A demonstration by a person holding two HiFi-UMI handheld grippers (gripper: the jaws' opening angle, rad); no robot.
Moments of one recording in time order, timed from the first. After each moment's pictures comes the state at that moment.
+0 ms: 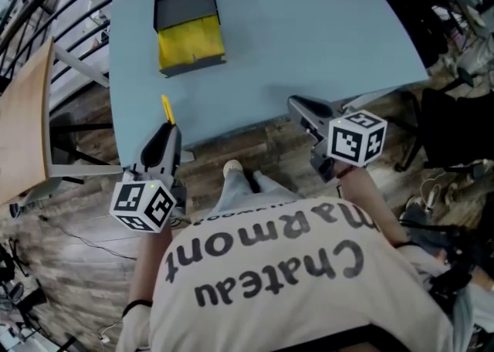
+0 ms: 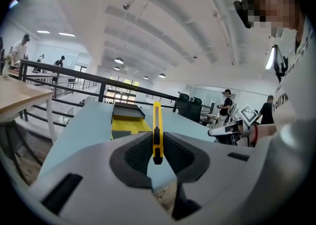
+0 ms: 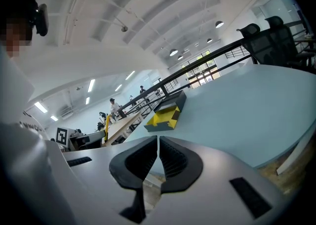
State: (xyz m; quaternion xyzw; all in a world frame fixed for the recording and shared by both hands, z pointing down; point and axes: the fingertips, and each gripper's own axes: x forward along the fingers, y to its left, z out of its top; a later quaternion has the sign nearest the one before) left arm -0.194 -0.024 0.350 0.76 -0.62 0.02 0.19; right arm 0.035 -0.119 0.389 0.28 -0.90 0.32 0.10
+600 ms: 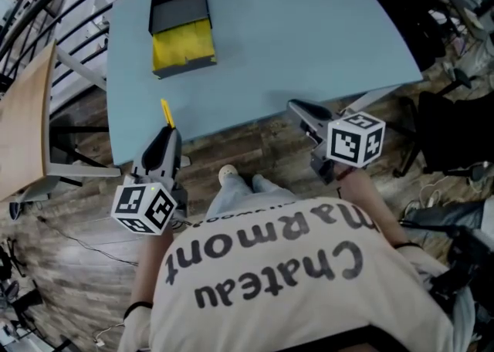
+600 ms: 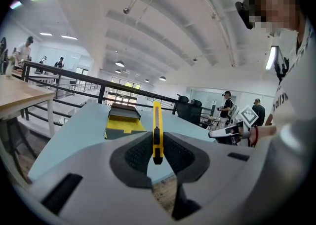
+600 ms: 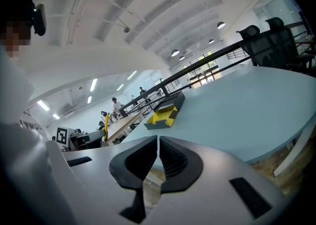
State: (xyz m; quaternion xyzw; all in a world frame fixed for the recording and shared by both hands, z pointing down) left arm -0.156 -0.012 0.346 0.75 -0.63 0.01 0.18; right arm 0.074 -0.112 0.387 0.27 -0.91 0.31 0.10
